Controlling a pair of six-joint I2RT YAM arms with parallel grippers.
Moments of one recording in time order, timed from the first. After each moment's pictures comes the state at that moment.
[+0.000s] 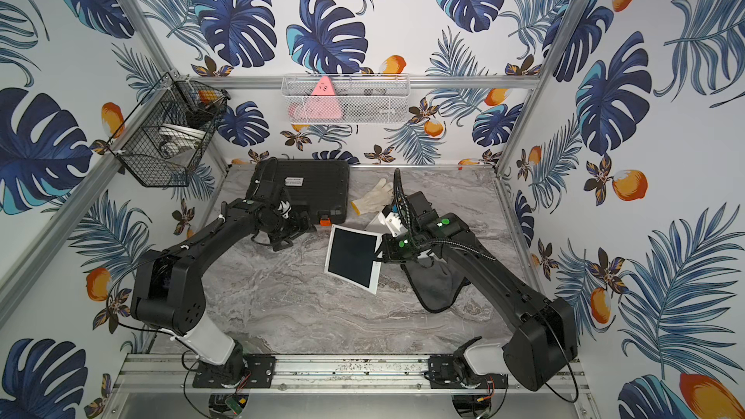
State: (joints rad) left arm -0.16 1.65 1.24 -0.75 0.34 -0.67; right arm 0.57 1.35 1.21 -0.90 -0.46 0.35
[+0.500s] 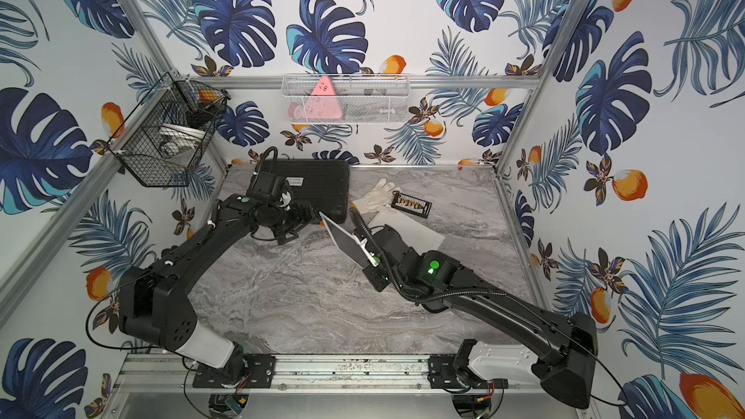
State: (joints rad) left arm -0.23 1.55 1.34 -0.82 0.30 -0.80; right arm 1.05 1.19 1.06 -0.71 0.33 0.05
